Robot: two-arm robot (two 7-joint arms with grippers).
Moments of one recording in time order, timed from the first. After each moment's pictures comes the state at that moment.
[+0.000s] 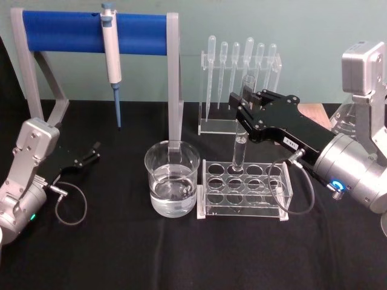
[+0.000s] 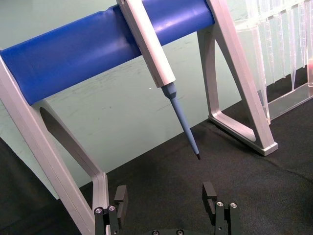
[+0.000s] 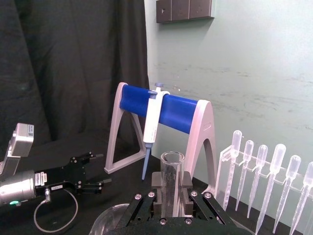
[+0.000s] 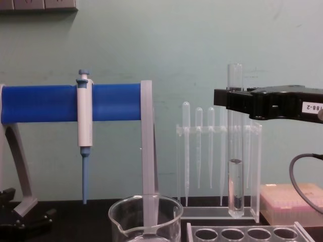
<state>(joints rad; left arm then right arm) -0.20 0.60 0.45 -1.41 -0.25 -0.12 0.03 0.16 0.47 -0.31 -1.89 0.45 0.21 0.33</state>
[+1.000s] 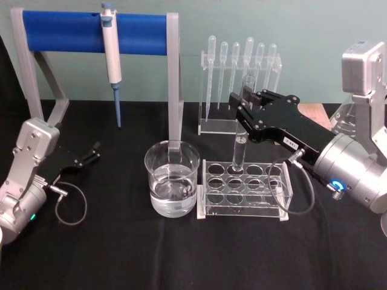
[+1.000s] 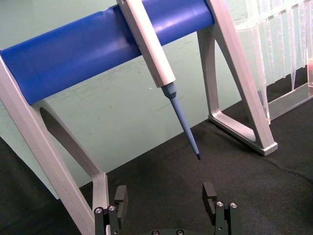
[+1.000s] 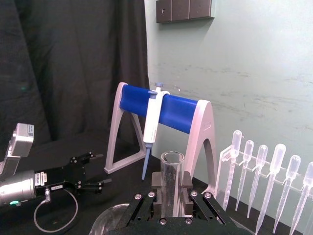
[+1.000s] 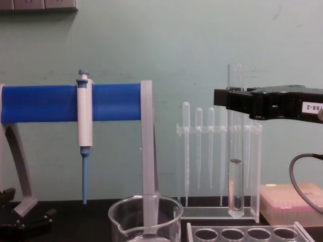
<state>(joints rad) -0.20 0.60 0.45 -1.41 -0.25 -0.12 0.03 0.16 0.47 -0.31 -1.89 0.45 0.21 0.33</state>
